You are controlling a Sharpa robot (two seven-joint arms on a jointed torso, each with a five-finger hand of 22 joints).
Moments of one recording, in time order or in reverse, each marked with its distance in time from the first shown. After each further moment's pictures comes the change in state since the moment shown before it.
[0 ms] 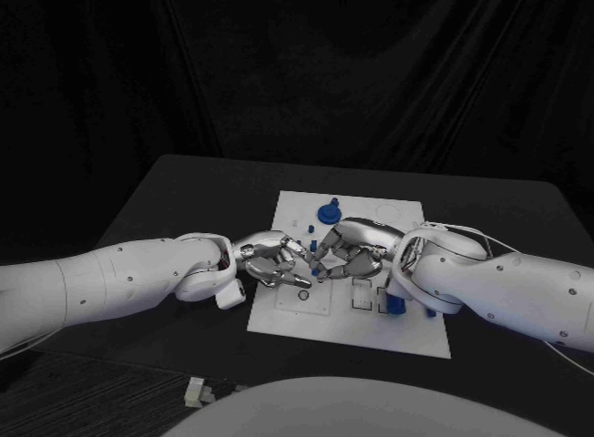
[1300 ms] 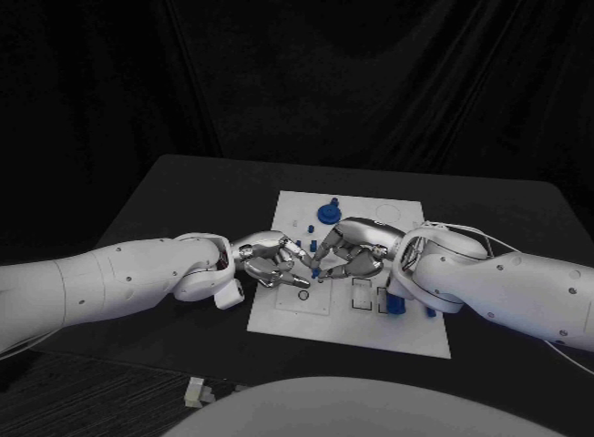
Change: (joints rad) left arm 0.000 -0.003 0.000 -0.004 0.000 0.008 -0.002; left_hand -0.004 0.004 -0.014 0.002 0.010 0.002 0.063 0.000 0.008 -0.002 0.024 -0.004 0.000 0.000 0.015 0.000 0.000 0.000 -0.010 0.011 -0.008 0.000; right arm 0.000 0.000 0.000 -0.007 0.001 0.005 0.000; right_hand 0.004 0.004 0.000 0.000 0.000 0.000 0.000 0.000 -0.001 0.004 0.003 0.000 0.000 -0.004 0.003 0.000 0.000 0.000 -0.004 0.004 -0.009 0.000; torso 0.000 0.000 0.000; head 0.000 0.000
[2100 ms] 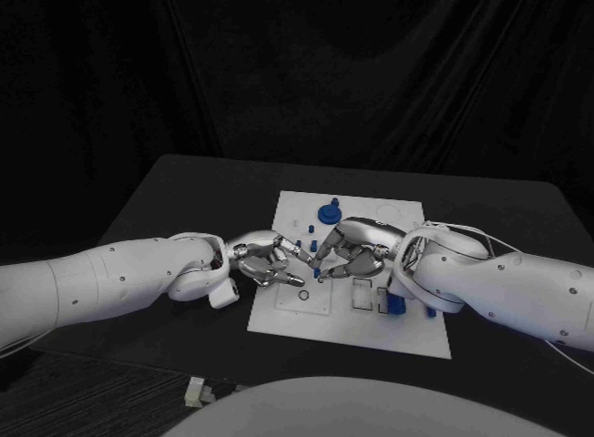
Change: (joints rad) left arm 0.000 -0.025 0.000 0.002 0.000 -0.003 -0.004; left_hand 0.008 0.008 -0.009 -0.003 0.000 -0.119 0.017 -0.035 -0.020 0.000 0.014 0.004 0.000 0.004 0.011 0.000 0.001 0.000 0.001 0.009 0.000 0.000; right arm 0.000 0.000 0.000 -0.005 0.000 0.002 0.000; right_hand 0.000 0.000 -0.003 -0.003 0.000 0.004 0.004 0.000 -0.001 -0.004 0.004 0.000 0.000 0.003 0.003 0.000 0.000 0.000 -0.004 0.004 0.000 0.000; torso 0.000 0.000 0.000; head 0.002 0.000
